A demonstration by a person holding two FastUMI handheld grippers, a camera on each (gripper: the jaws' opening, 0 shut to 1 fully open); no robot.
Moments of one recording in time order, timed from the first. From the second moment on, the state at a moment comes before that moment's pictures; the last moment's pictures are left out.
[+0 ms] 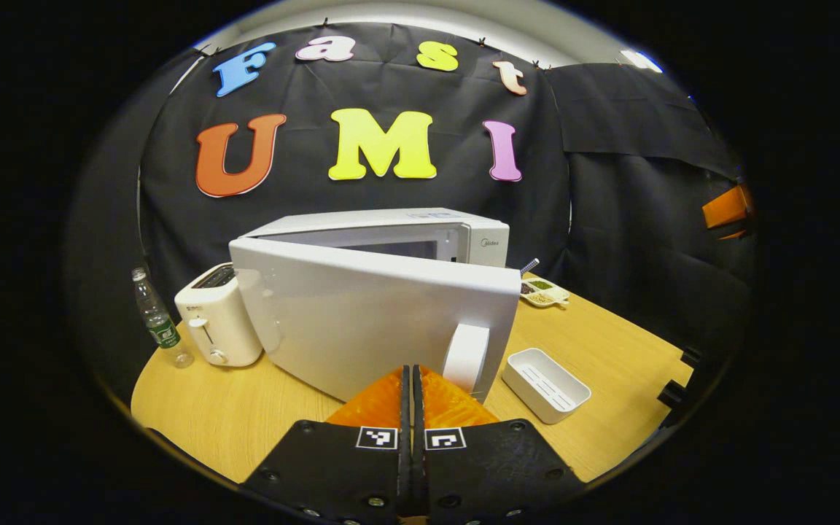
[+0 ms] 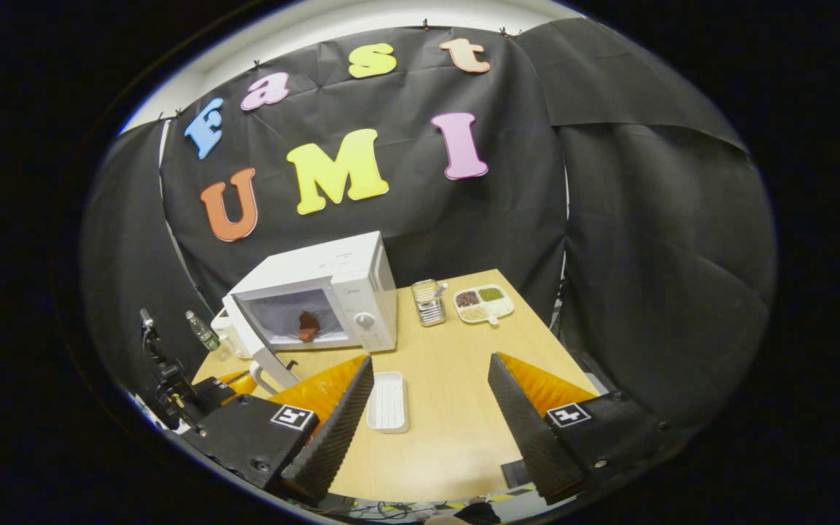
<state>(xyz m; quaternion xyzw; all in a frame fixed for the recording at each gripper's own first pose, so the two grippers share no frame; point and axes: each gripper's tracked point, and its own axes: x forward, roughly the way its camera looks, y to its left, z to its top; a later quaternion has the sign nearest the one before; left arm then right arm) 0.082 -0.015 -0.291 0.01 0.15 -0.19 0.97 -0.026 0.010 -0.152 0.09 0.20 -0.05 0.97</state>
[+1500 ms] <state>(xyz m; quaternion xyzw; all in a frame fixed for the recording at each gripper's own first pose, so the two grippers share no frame) 0.239 -0.107 -0.297 -0.02 0.16 -0.19 0.97 0.046 -0.038 -0.135 0.08 0.22 -0.05 0.97</state>
